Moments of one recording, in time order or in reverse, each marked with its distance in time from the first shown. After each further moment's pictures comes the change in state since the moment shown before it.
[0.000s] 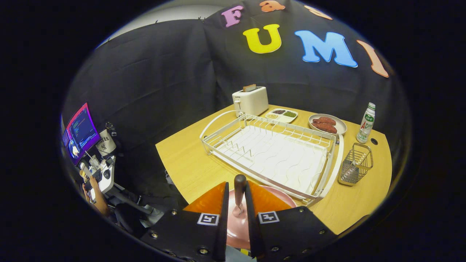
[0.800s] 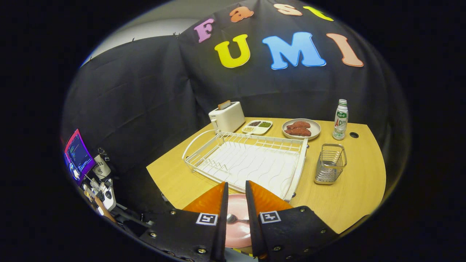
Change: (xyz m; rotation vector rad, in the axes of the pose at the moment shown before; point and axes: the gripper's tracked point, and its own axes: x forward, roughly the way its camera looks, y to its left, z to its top) arm -0.045 -0.061 0.038 0.152 -0.141 -0.119
